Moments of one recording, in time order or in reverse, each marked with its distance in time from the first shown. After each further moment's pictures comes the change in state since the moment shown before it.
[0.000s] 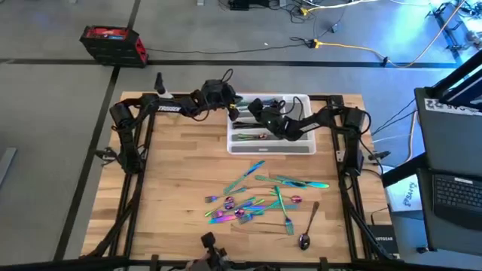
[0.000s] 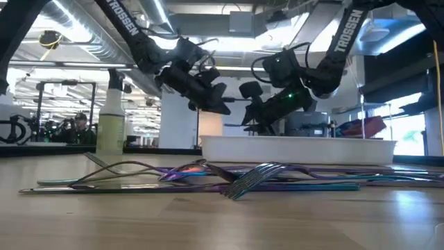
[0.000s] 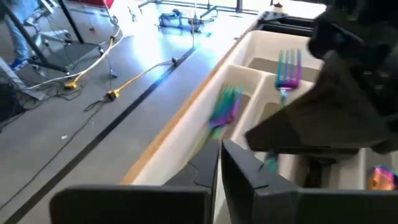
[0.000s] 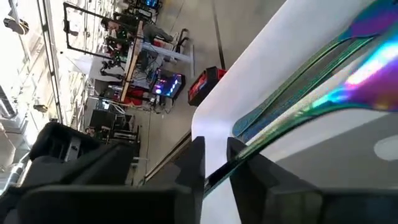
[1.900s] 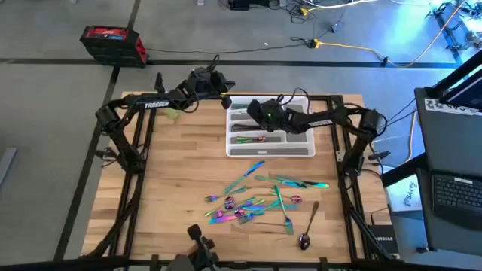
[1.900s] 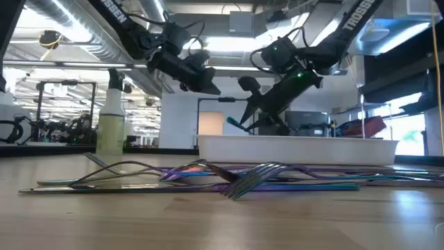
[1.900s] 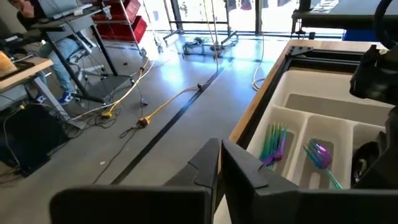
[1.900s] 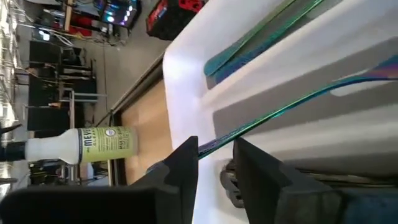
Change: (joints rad) left arm 0.080 -0.138 0.000 -0.028 0.003 0.106; right arm -0.024 -0.178 0.054 -0.473 -0.321 0.028
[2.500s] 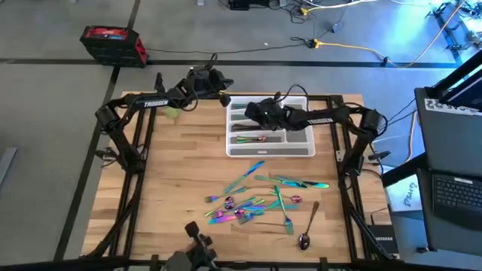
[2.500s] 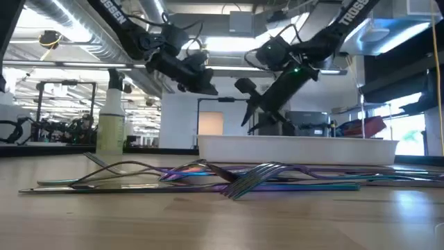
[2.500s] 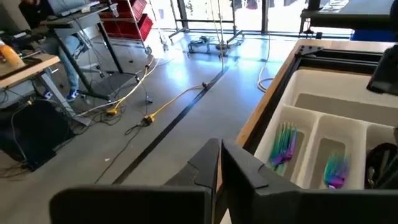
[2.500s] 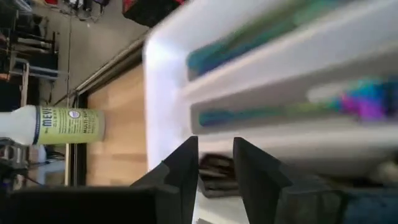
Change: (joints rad) left arm 0.026 0.000 0.000 0.000 0.000 -0.006; right arm -0.007 -0.003 0.089 -0.196 -0.011 -0.170
